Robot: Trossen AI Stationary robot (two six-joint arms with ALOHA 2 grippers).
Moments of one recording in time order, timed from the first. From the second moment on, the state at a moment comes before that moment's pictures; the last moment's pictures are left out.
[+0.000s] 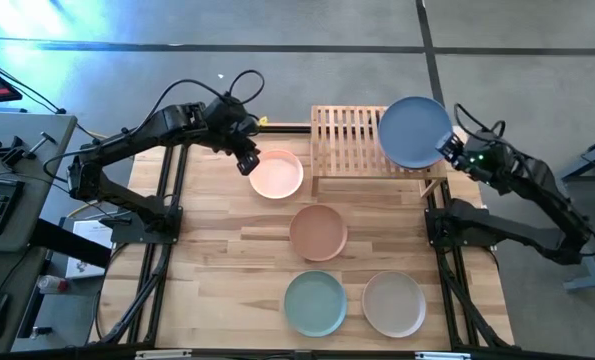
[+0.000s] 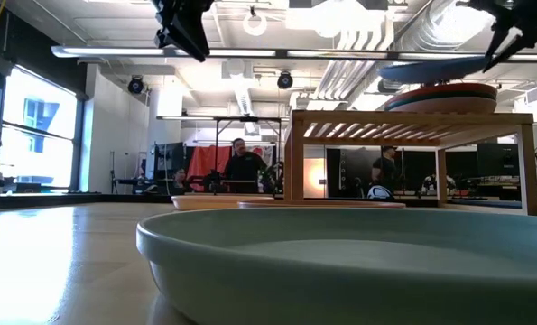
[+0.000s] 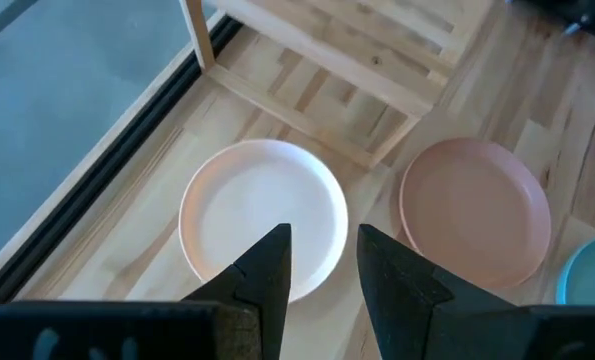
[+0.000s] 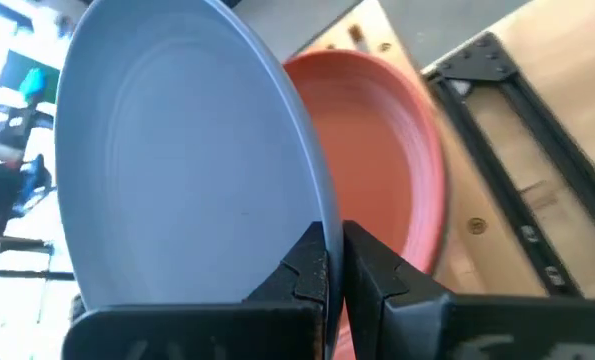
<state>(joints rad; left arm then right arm) 0.39 1.36 1.48 -1.00 -0.04 -0.16 -0.60 0.51 0.96 -1.17 0.46 1.26</state>
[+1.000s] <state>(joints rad) 0.39 1.36 1.48 -0.97 -0.04 -0.16 -0.60 0.51 0.89 -1.16 0.57 1.33</state>
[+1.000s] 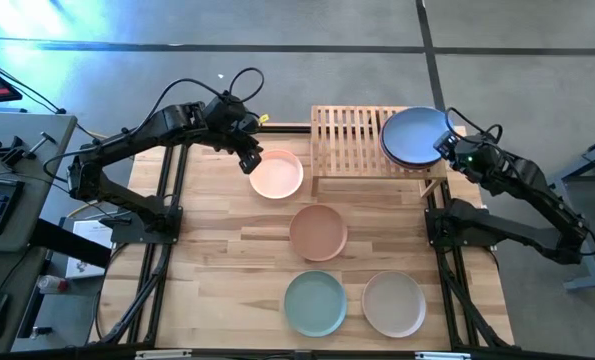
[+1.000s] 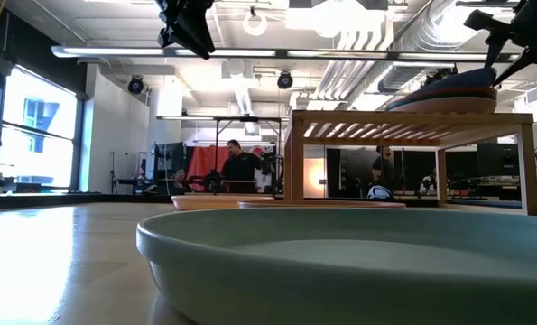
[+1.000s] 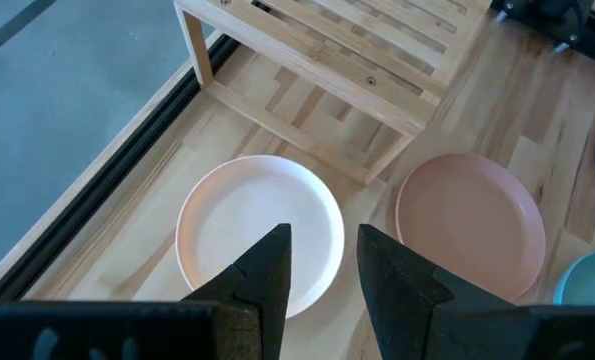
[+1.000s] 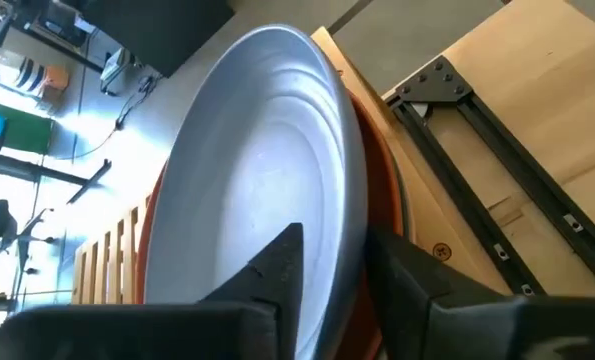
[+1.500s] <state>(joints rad) 0.39 1.36 1.48 -0.97 -0.04 -0.18 -0.60 0.51 1.04 -1.29 0.49 1.26</state>
